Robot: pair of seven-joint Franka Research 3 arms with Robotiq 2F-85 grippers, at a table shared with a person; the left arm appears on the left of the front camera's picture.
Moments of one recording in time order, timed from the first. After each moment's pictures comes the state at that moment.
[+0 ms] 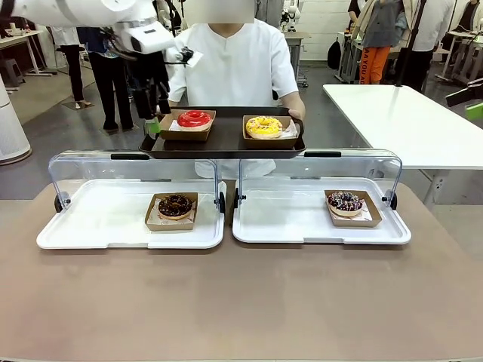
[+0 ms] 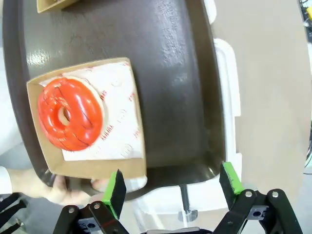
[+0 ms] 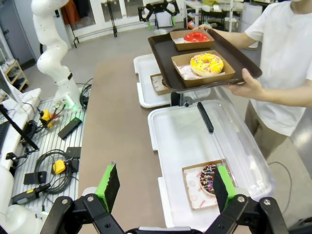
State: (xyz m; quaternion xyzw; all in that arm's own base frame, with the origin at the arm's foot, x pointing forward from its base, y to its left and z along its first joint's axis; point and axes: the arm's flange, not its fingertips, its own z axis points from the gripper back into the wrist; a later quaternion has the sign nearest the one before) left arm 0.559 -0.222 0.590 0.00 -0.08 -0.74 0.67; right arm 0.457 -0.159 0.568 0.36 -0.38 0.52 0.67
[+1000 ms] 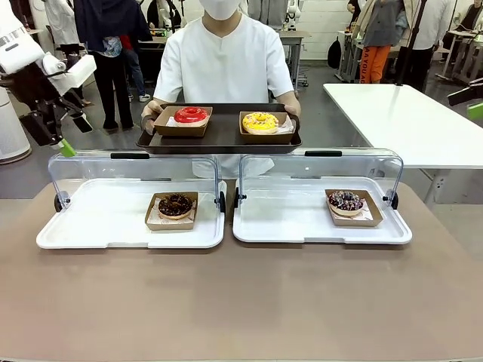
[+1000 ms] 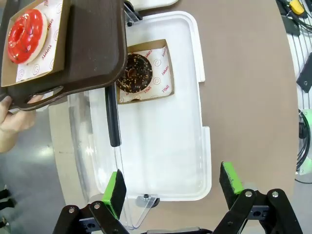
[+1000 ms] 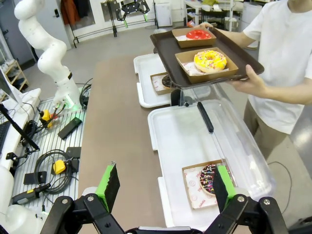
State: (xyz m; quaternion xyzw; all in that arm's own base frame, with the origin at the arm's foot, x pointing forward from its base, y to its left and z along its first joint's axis) left arm 0.468 -0.052 0.563 -0.05 -0.16 -0.71 0.69; right arm 0.456 -0.159 0.568 0.36 -0.38 0.52 0.67
